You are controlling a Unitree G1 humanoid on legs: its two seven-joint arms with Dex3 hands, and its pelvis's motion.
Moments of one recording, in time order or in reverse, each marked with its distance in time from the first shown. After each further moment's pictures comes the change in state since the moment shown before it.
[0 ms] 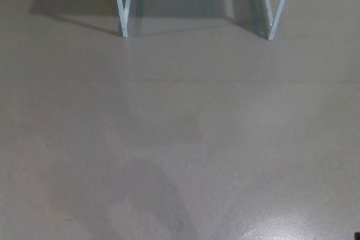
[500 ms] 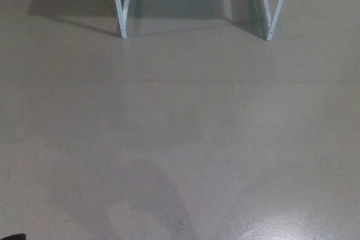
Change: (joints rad) left_arm 0.047 0.025 0.040 -0.030 -0.065 -0.087 -0.104; right_arm 0.045 0.032 -0.060 -0.011 0.107 -0.096 0.046
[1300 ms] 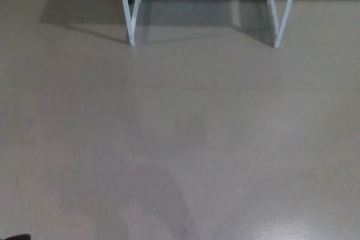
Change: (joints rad) left_arm 0.011 0.016 -0.023 0.019 0.001 -0.055 -0.022; right_arm 0.028 -0.028 0.068 -0.020 -0.035 -0.045 -0.023
